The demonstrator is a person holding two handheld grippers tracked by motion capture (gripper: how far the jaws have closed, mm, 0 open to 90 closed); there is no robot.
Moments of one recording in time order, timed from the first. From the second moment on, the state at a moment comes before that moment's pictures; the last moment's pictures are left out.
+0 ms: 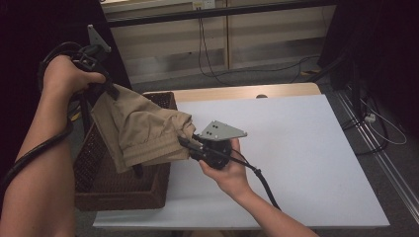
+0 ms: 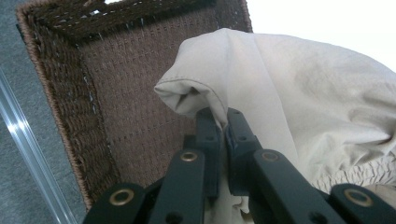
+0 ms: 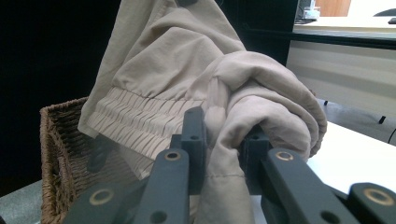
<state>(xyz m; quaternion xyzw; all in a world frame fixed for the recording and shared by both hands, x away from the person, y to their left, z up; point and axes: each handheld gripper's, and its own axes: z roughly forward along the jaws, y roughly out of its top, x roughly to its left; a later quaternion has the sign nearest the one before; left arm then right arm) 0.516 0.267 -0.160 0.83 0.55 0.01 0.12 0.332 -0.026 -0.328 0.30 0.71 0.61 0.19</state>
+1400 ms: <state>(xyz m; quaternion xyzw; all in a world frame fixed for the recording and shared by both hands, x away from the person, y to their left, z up) 0.517 0.297 -0.169 0.81 0.57 0.02 0.12 0.336 0.007 -0.337 0.28 0.72 0.61 0.19</state>
